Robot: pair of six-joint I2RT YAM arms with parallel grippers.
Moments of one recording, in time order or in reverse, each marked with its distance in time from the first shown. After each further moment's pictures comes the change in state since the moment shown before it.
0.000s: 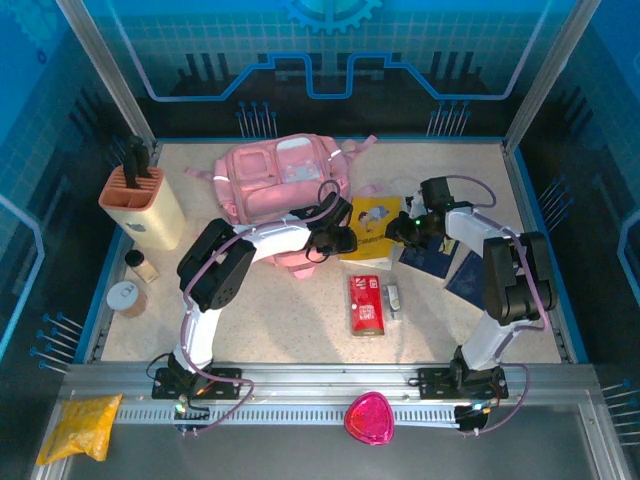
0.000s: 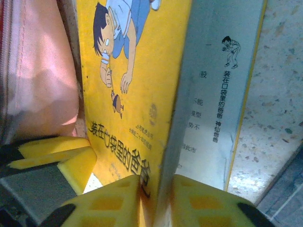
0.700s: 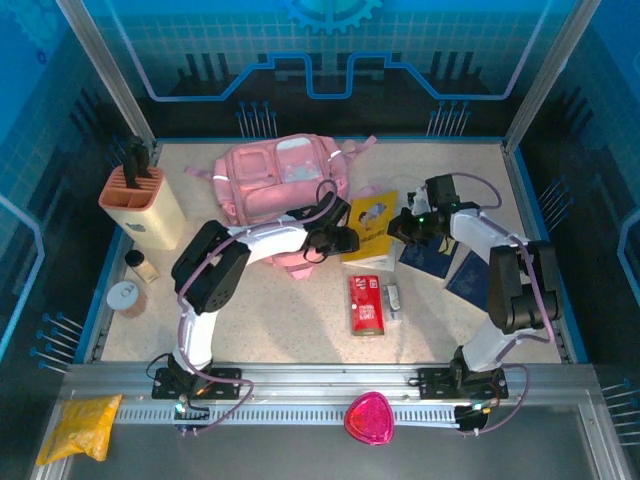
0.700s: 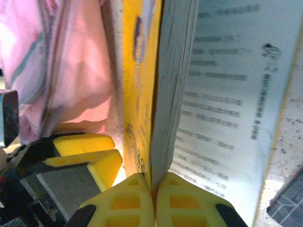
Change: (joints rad) left arm 0.001 -0.070 -0.050 0.010 0.025 -0.003; right arm -0.012 -0.080 -0.015 0.016 -0.068 0.022
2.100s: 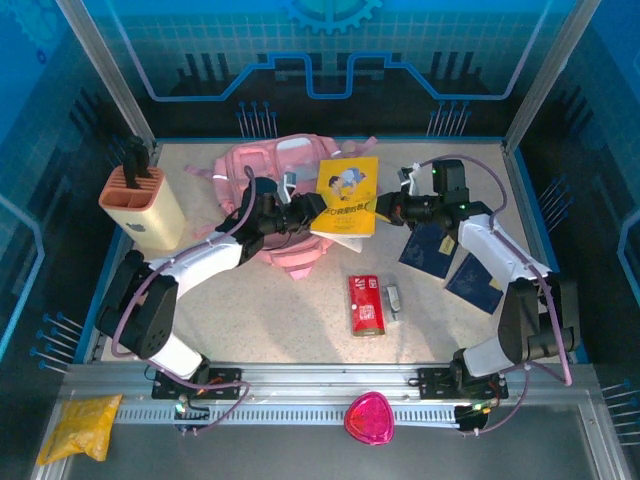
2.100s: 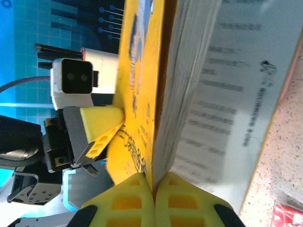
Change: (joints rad) left arm 0.220 -0.448 -0.415 0.612 0.333 -0.386; right arm 0.048 -0.168 0.014 0.200 -0.338 0.214
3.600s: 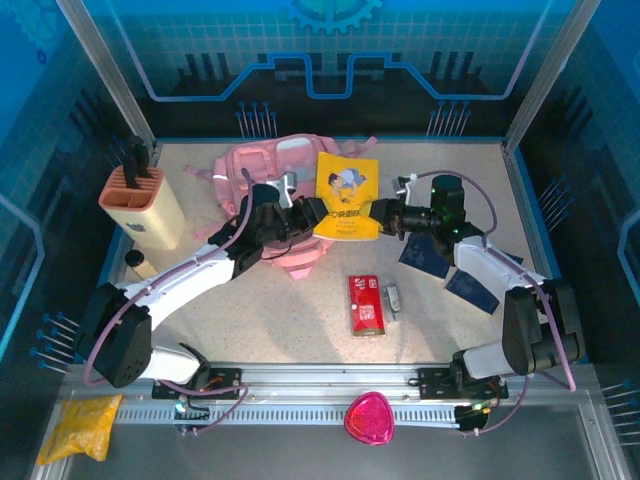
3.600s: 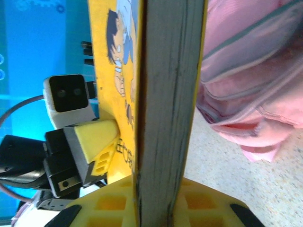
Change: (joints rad) left arm -0.103 -0.162 -0.014 -0.123 -0.200 0.126; right arm 0.041 -0.066 -0.220 0.434 -0.077 0.315
